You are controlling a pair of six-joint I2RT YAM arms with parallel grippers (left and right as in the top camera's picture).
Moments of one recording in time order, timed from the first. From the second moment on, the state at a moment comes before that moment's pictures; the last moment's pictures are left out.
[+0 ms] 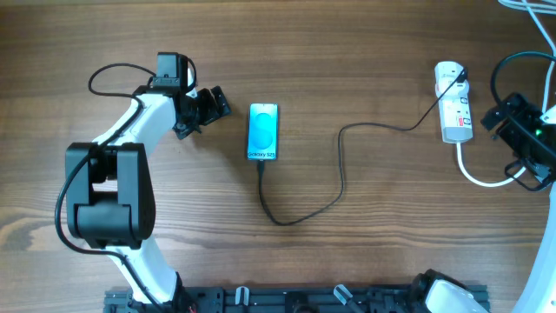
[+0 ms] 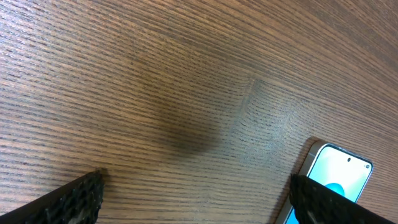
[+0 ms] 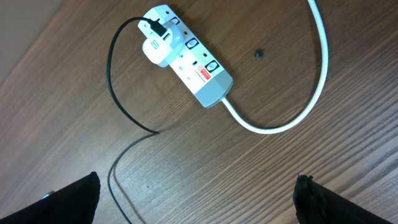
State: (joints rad) left arm -0.05 1.97 1.24 -0.50 0.23 -0.48; right arm -0.45 1.26 1.38 -1.14 -0.12 0.35
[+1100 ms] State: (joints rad) left arm -0.05 1.97 1.24 -0.46 0.21 -0.49; right arm -0.49 1.74 1.38 -0.79 0.00 0.64
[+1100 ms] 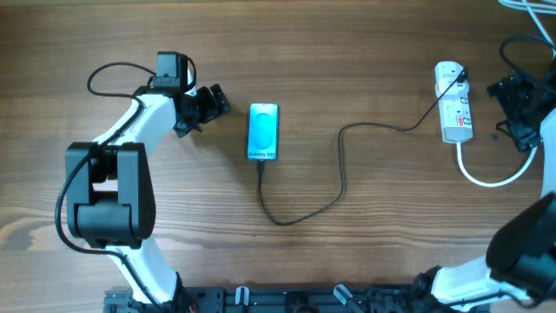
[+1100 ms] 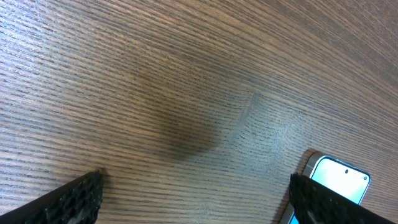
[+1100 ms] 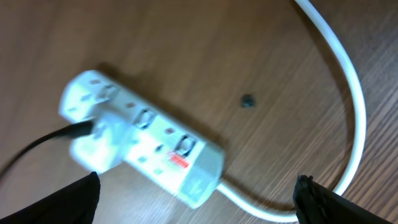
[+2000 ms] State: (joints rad) left arm -0.05 1.97 1.24 -0.46 0.21 -0.49; right arm -0.52 2.04 1.38 -0.66 -0.02 0.68
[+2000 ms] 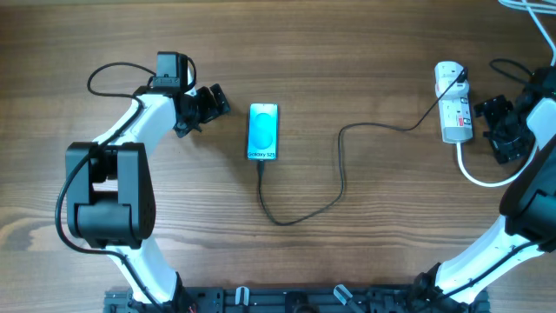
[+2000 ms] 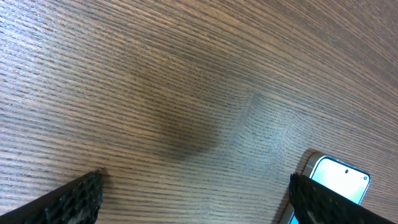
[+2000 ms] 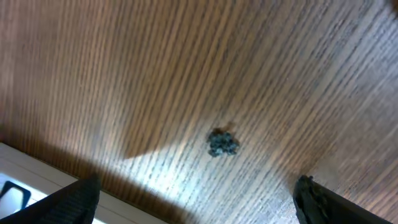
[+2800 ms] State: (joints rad) left arm -0.05 1.97 1.24 -0.46 0.21 -0.49; right arm -0.49 2.04 1.38 -0.64 -0.03 0.62
